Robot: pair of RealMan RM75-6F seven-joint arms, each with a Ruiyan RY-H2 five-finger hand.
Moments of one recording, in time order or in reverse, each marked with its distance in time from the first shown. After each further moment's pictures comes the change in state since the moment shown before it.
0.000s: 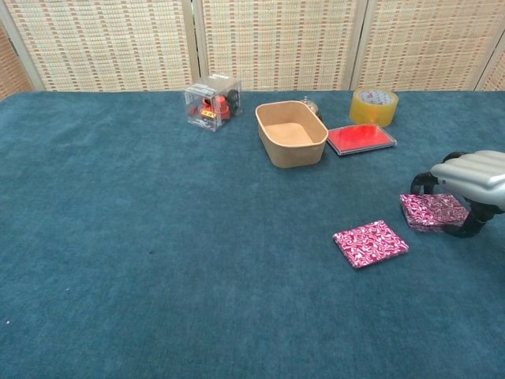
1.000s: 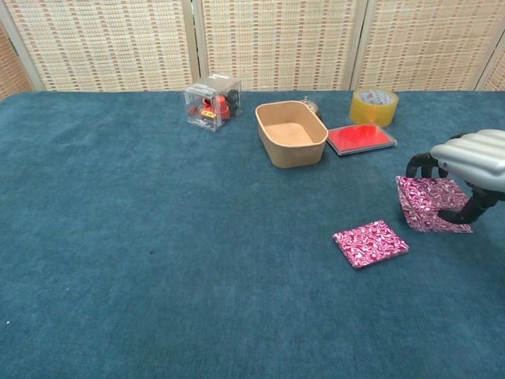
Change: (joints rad) left arm 0.005 0.005 0.000 -0.007 0.003 0.012 -0.002; right arm -0.027 0.045 0.000 -0.136 -0.087 0.118 -0.041
